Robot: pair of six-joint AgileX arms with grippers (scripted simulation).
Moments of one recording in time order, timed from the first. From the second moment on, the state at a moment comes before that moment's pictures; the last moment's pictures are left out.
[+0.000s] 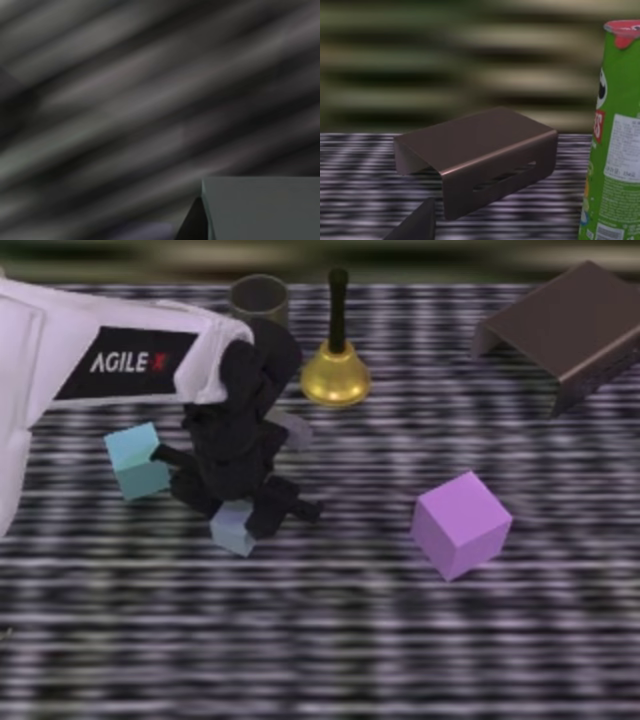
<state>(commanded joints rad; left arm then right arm) -0.50 2.23 1.48 -0.82 0.00 -0.01 0.00 0.00 0.00 0.00 0.00 0.00</state>
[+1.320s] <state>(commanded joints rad) -0.58 2.17 1.75 -1.12 -0.01 -0.18 0.00 0.00 0.00 0.00 0.00 0.00</state>
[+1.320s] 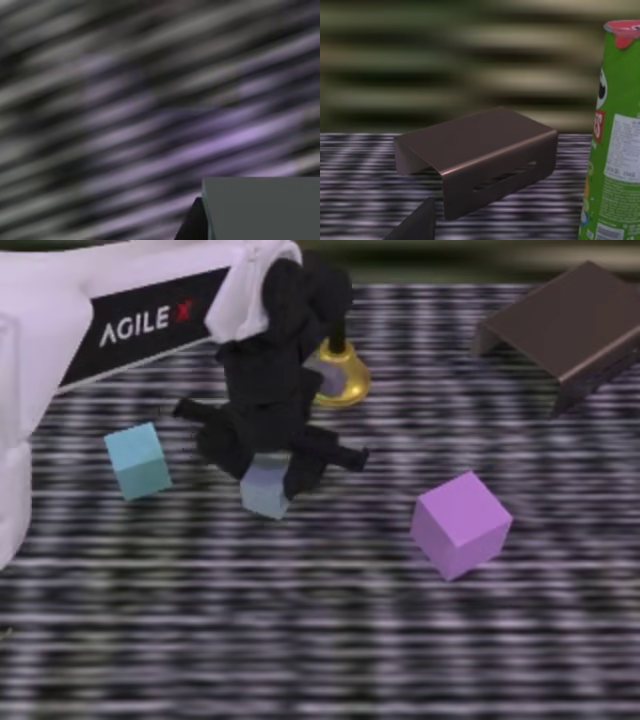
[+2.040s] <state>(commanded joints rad) -0.98 2.37 2.14 -1.33 -0.03 -0.96 0.00 0.00 0.00 0.00 0.00 0.00</state>
